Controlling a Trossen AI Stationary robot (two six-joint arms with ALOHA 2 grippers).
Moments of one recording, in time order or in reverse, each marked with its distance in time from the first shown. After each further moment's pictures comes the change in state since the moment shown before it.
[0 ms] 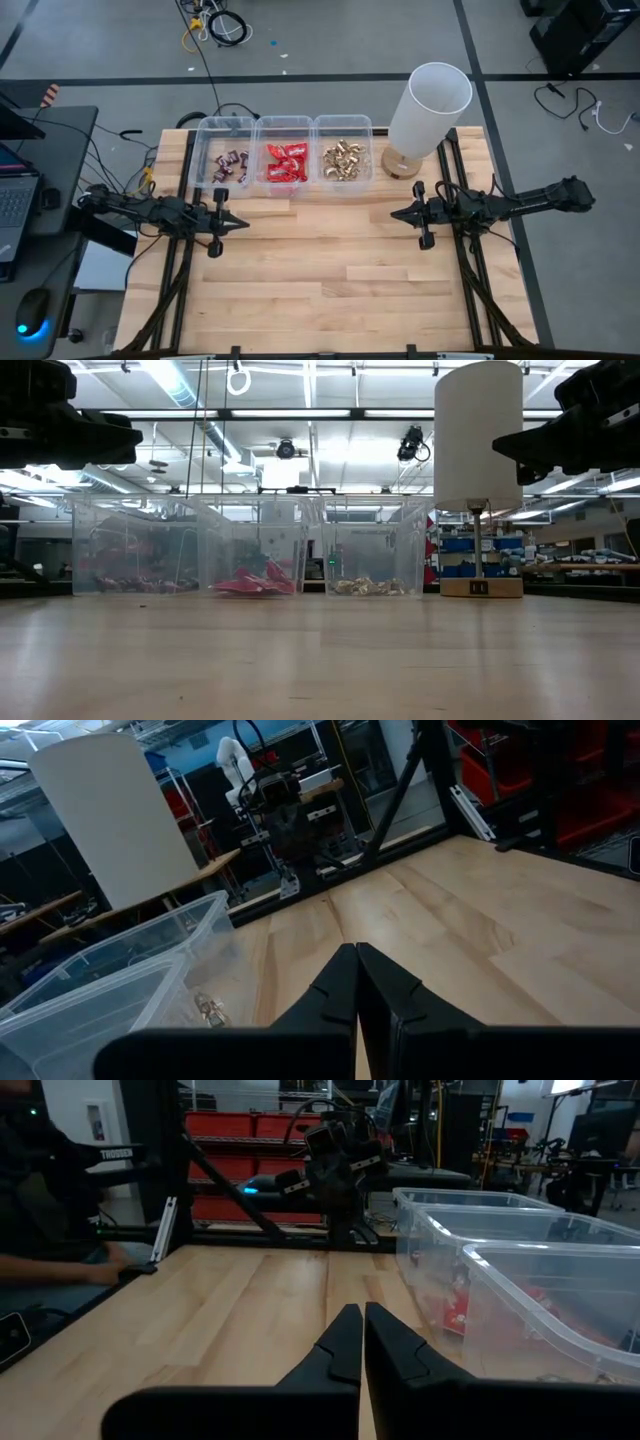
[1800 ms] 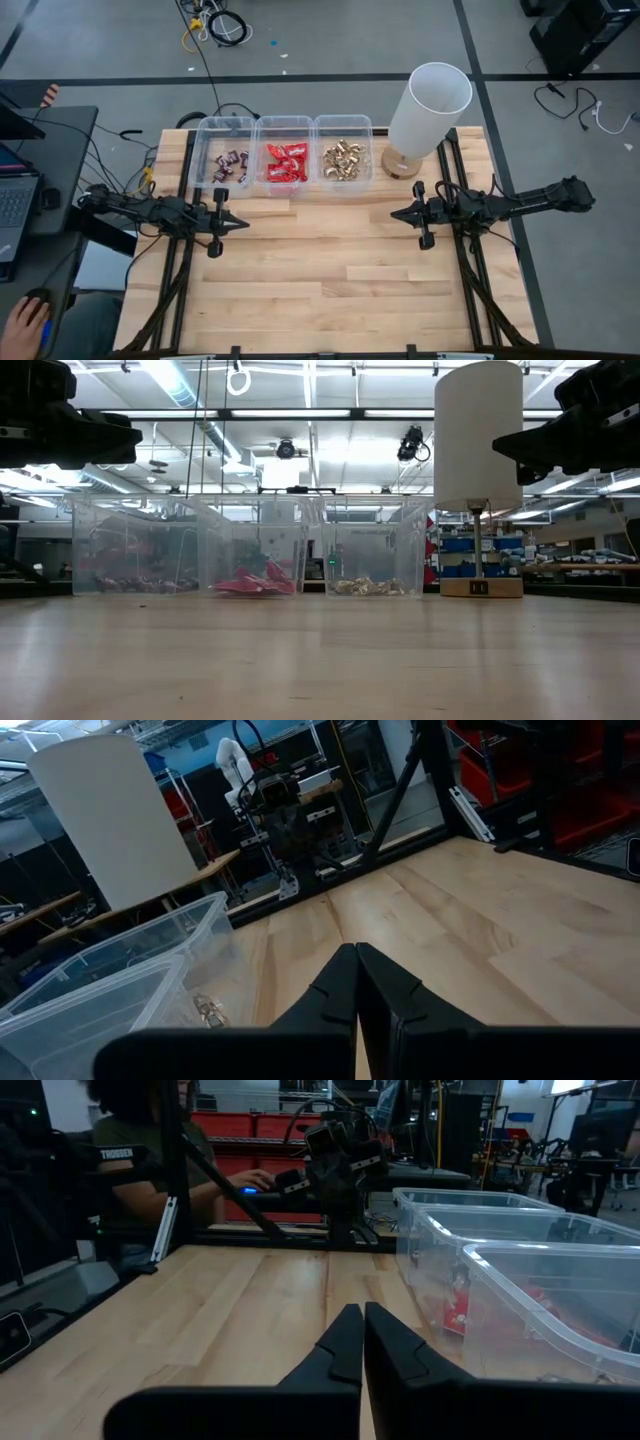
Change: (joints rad) left arm 0.000 0.000 0.000 0.002 0.003 0.000; right arm 0.000 0.000 0.000 0.000 0.000 0.000
